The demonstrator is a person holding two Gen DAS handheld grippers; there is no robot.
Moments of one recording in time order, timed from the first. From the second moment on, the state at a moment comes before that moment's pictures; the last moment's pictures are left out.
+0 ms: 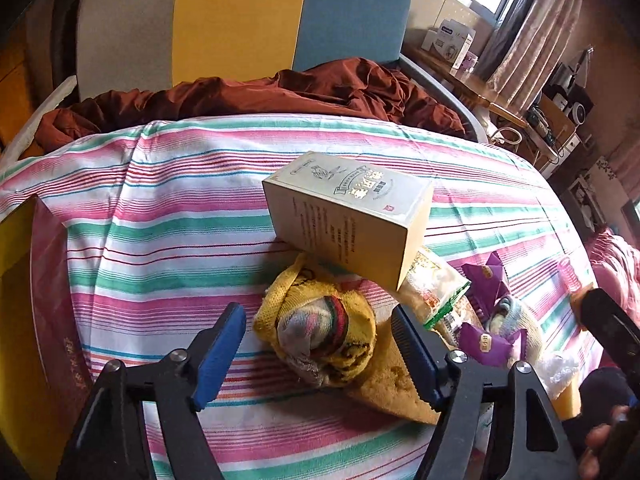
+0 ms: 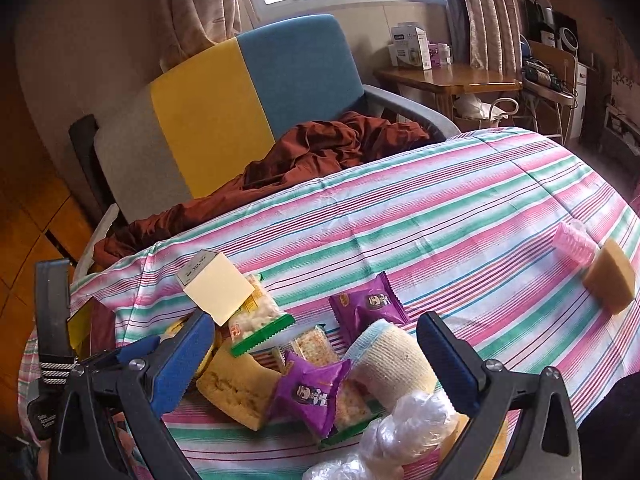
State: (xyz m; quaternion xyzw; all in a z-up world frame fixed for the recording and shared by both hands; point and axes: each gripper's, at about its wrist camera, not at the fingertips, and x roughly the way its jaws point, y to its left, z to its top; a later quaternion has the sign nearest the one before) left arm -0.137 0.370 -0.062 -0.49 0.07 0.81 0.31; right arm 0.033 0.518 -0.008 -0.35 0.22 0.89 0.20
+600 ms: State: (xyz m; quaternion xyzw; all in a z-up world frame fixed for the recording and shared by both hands) left arm -0.088 0.337 -0.070 -0.47 0.08 0.81 0.34; right arm 0.024 0.510 -0.016 -0.38 0.20 0.88 0.19
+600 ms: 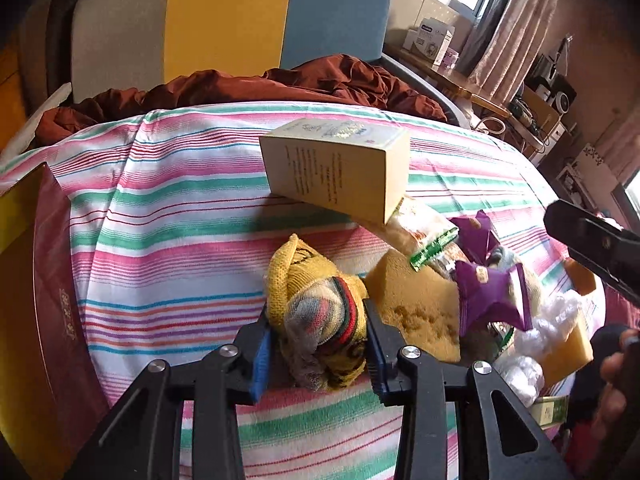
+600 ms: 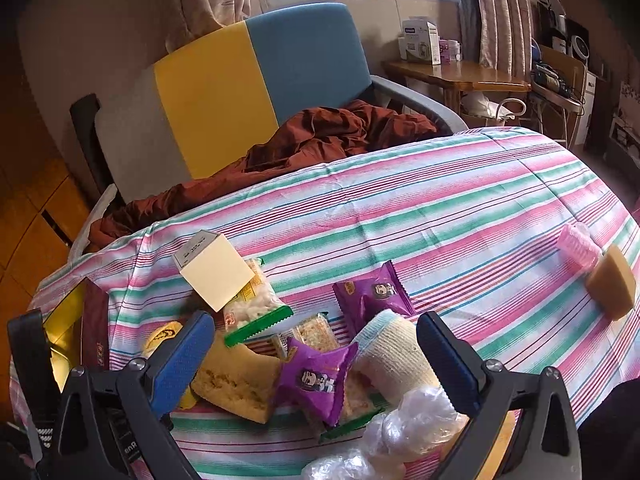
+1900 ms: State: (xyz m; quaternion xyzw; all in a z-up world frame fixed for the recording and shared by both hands) left arm -0.036 0.305 -0.071 -0.43 0.10 0.82 0.38; right arm -0.096 0.430 -0.035 -0.53 -0.04 0.85 -0.01
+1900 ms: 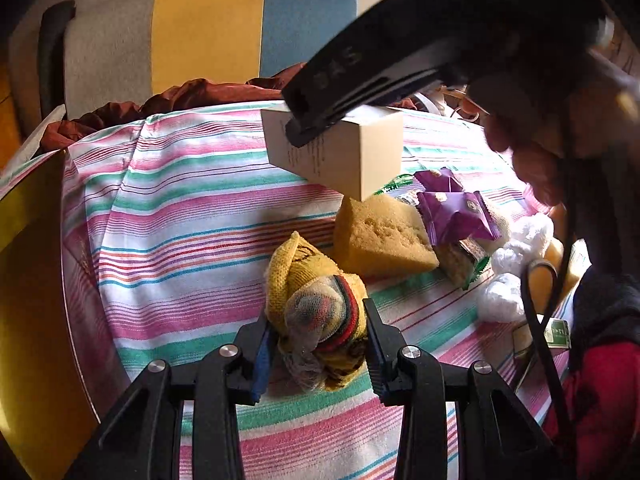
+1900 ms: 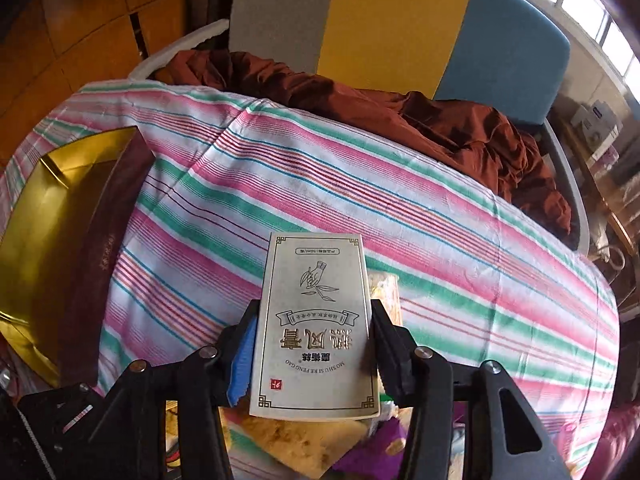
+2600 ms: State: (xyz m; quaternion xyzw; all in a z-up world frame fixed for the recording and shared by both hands) left arm 0.004 0.205 0.005 -0.37 0.05 0.86 0.34; right arm -0.018 0.388 -0.012 -0.45 0.08 0.89 -0.01
